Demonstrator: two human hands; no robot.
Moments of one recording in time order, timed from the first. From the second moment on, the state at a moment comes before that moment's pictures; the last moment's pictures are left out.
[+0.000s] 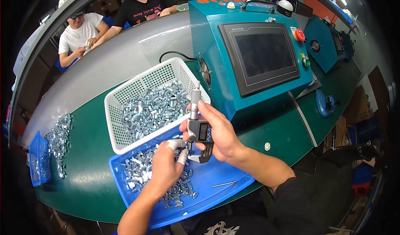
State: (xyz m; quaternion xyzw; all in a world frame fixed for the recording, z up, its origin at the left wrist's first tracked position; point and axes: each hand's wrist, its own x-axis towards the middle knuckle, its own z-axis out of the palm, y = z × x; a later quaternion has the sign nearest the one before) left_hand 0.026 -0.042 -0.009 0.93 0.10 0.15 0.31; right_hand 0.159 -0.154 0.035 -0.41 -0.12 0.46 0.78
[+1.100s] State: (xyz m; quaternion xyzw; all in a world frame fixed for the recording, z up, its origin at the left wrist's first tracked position) left_hand 0.011 -0.038 0.015 0.59 0.18 0.09 0.78; right_hand 0.160 -0.154 0.031 -0.40 -0.13 0.47 0.78
